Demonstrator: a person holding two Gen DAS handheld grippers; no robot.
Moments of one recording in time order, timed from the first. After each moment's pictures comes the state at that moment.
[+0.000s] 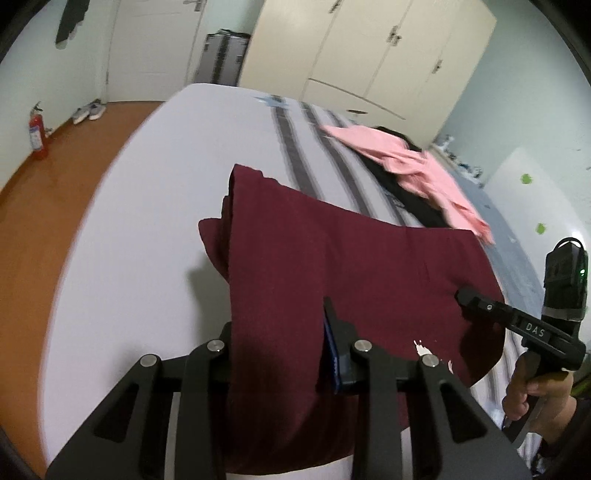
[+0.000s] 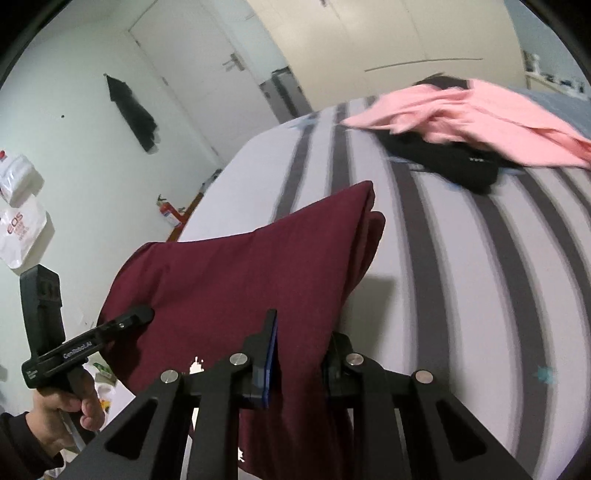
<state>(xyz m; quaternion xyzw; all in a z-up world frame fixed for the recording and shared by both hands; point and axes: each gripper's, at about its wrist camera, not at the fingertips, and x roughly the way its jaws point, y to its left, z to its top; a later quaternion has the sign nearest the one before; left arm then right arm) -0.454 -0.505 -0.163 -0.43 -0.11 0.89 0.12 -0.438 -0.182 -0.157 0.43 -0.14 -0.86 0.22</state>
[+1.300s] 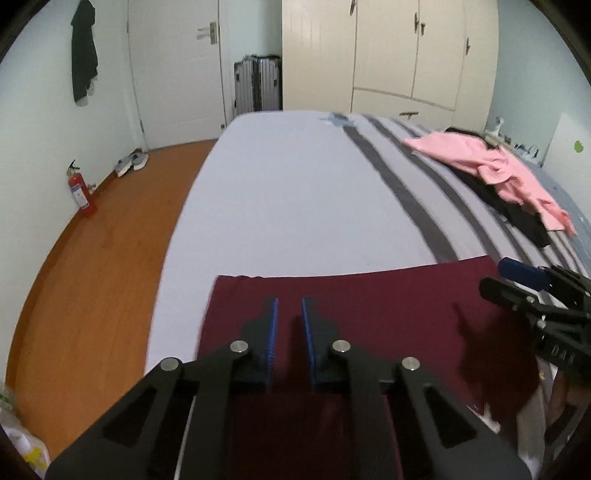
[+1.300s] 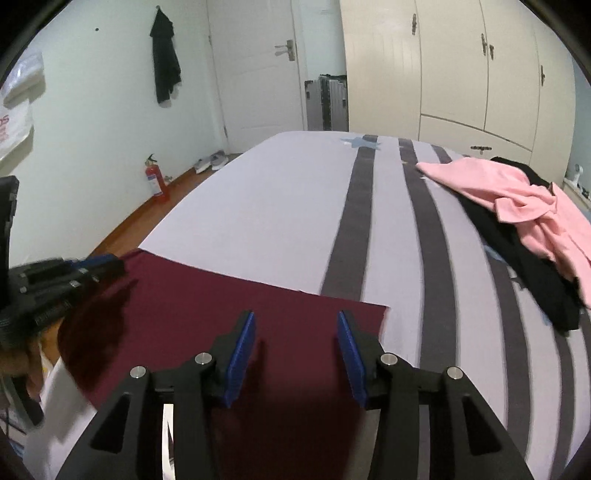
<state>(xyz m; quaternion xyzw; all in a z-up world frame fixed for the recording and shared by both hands) -0.551 -0.537 -0.204 -0.40 0.00 0.92 0.01 -0.516 -0.339 -0.186 0.37 0.04 -0.90 0.20</state>
